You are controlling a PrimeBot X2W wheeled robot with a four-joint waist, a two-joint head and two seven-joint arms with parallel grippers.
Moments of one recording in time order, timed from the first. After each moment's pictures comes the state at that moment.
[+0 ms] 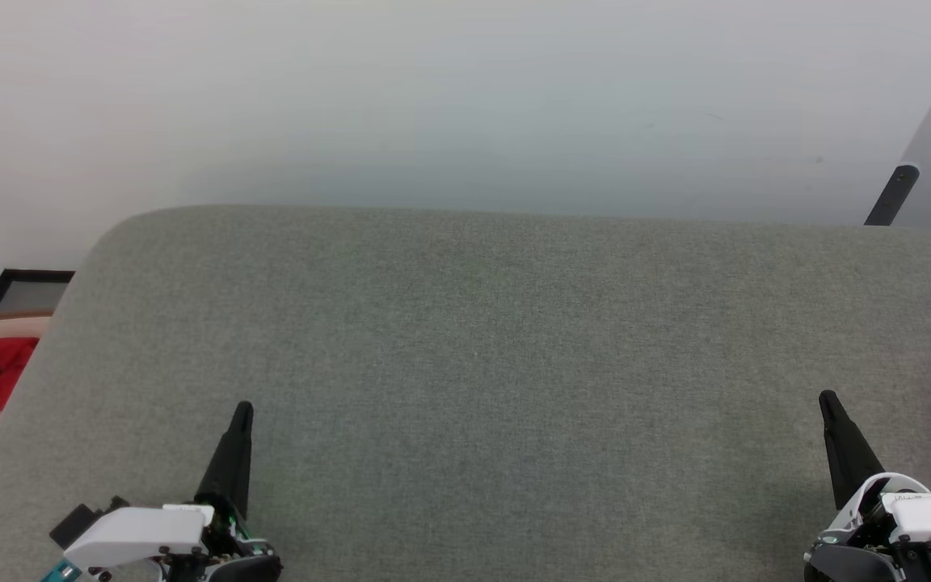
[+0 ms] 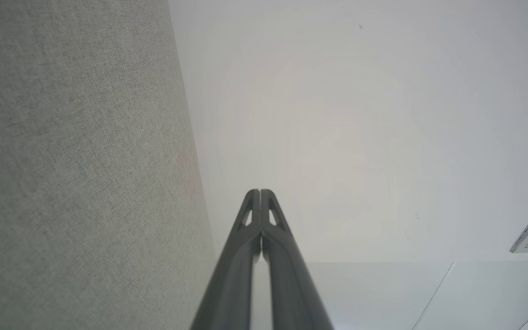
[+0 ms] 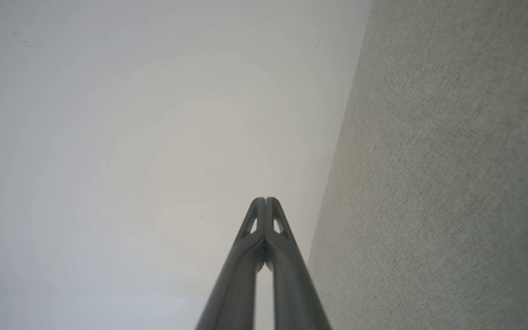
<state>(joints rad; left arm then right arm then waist) -0.10 0.05 0.11 0.25 -1.62 -0.13 0.11 -0.11 -0.05 -0.11 0.25 1.61 0.13 0.11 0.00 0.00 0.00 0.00</state>
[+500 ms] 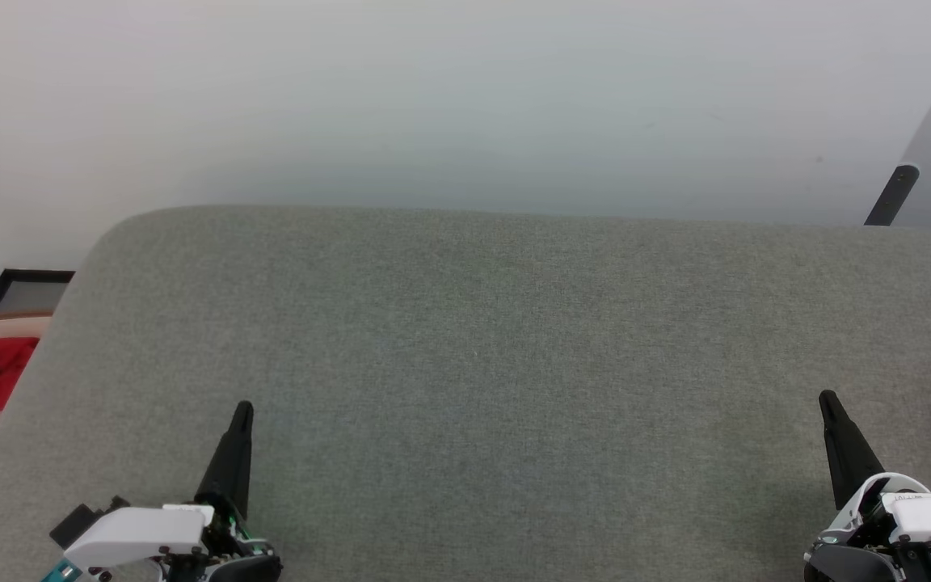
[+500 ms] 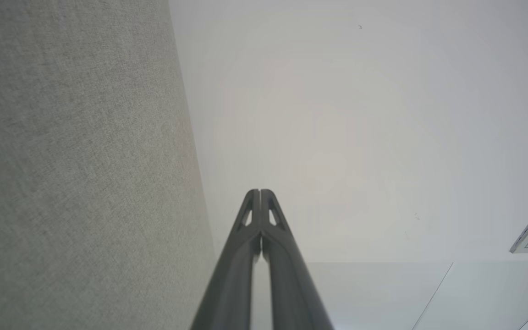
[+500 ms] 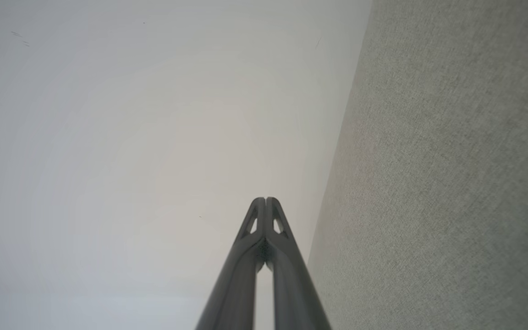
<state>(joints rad) -0.10 0.05 0.11 0.25 -1.62 -0.13 0.11 -0.11 -0.05 -0.11 0.25 1.61 0.13 0.11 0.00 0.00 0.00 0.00</state>
